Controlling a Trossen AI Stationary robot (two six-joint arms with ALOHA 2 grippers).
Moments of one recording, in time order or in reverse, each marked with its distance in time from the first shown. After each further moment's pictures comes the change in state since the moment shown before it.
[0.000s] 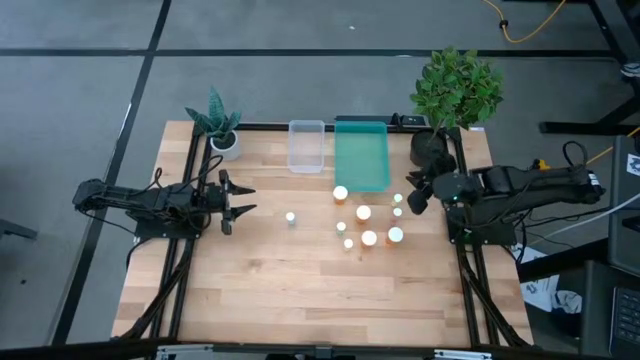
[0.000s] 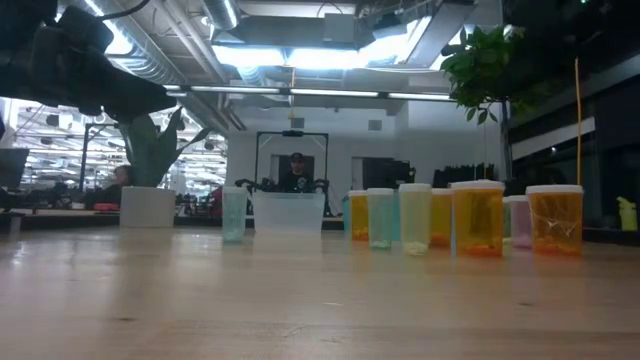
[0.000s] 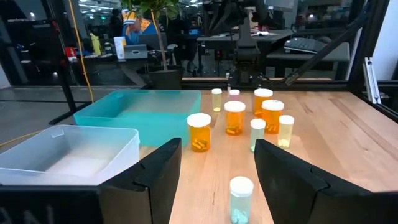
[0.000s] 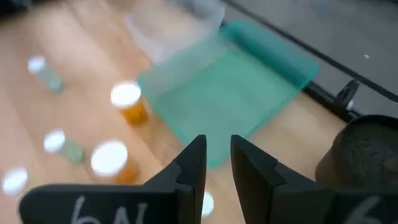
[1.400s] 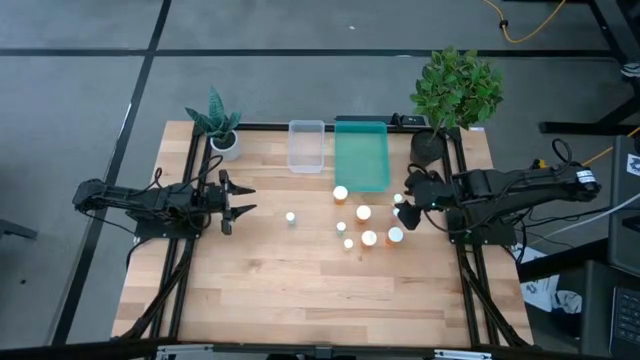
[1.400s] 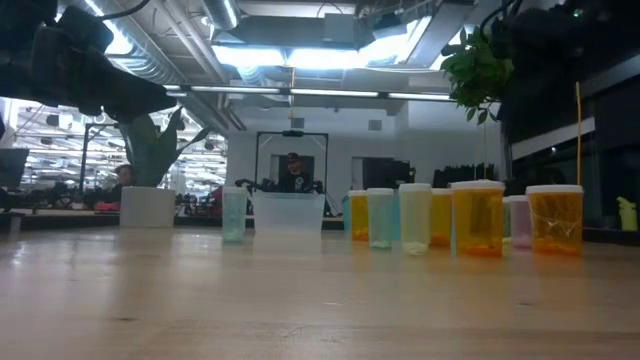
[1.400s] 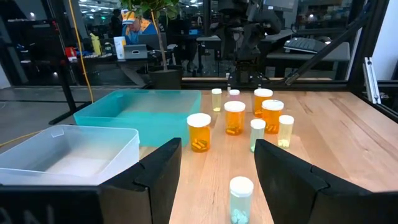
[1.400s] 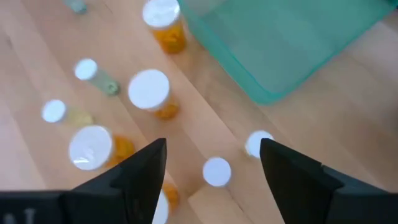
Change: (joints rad) left arm 0.000 0.000 0.000 0.000 0.000 0.000; right arm -0.012 0.155 -0.013 -0.017 -0.301 0.141
